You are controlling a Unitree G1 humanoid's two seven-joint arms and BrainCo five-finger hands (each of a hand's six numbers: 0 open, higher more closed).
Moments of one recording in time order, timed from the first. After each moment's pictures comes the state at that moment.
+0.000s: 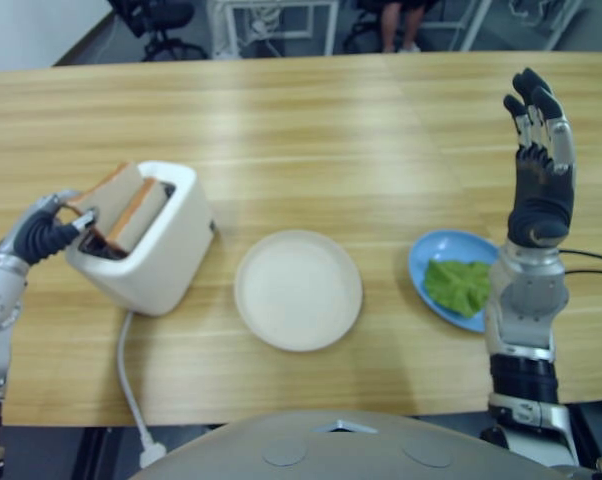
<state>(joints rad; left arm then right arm) 0.16 0.76 0.45 -0.07 0.23 -0.13 -0.26 -0.10 -0.30 -0.24 -0.09 0.04 -0.89 0.10</state>
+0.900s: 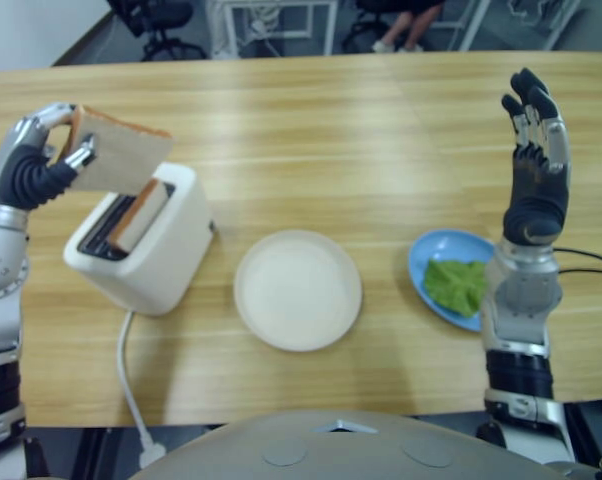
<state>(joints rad) -0.06 0.73 0.42 -0.24 0.20 -0.22 -0.16 -0.12 -0.28 -0.24 -0.05 0.01 -0.92 0.08</state>
